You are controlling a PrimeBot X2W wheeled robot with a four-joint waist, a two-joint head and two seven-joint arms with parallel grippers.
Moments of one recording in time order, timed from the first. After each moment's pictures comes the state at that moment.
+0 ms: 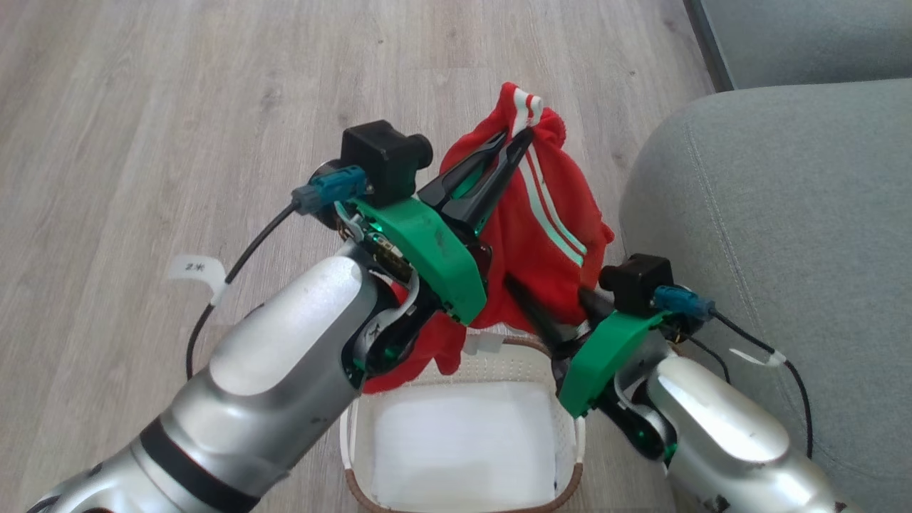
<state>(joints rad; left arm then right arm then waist) -0.75 0.20 -0.89 0.19 -0.79 0.05 -0.05 -0.48 -0.20 0.73 0.49 0.64 0.13 -0.17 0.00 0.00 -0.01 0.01</state>
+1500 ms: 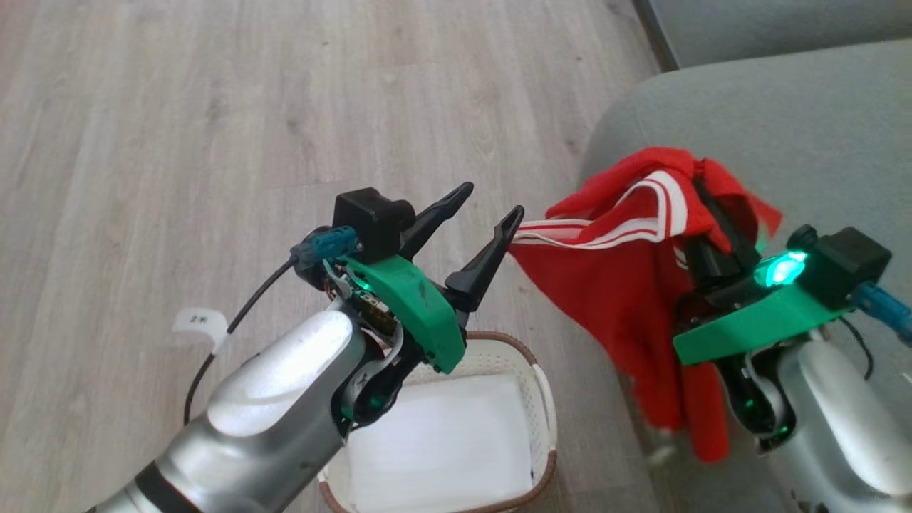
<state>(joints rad) -0.65 0.24 -0.93 0.22 -0.82 0.06 -0.07 -0.29 -0.25 0.29 0.10 0.50 0.13 -0.25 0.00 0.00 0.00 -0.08</state>
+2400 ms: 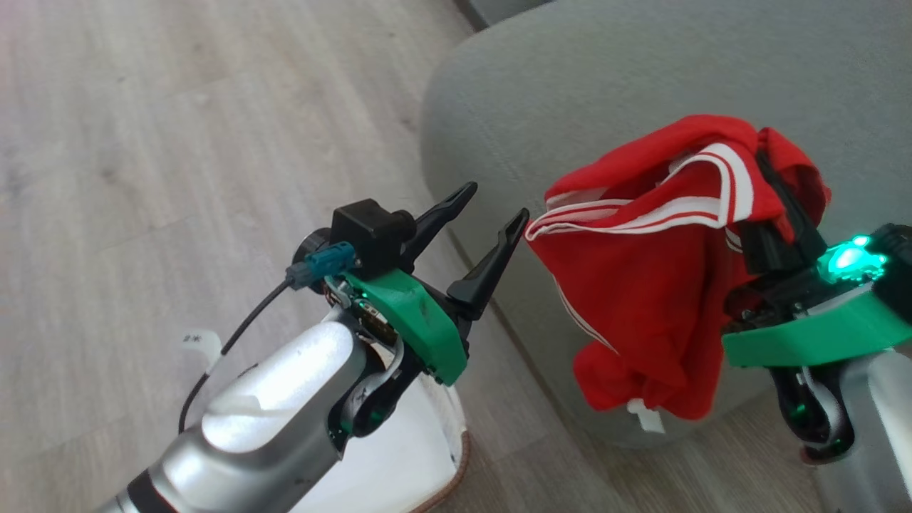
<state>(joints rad) -0.63 0.27 -0.95 0.15 -0.79 0.09 -0.10 -0.22 -0.28 0.17 -0.15 0.44 0.13 -0.17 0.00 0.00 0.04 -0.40</state>
